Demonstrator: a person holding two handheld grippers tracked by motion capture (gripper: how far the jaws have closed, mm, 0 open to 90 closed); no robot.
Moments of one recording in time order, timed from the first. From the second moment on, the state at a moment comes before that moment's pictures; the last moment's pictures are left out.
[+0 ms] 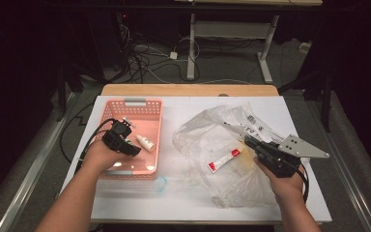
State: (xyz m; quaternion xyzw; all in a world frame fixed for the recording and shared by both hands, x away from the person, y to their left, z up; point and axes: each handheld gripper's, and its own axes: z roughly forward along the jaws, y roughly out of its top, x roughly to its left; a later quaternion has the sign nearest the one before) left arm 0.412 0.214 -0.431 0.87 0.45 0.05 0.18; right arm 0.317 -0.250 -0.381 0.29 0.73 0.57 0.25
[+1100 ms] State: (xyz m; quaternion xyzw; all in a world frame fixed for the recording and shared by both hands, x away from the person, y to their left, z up) left arm 0.341 0.223 -0.423 0.82 0.46 0.11 0.32; right arm 0.315 -0.245 -0.381 0.29 0.73 0.57 0.25
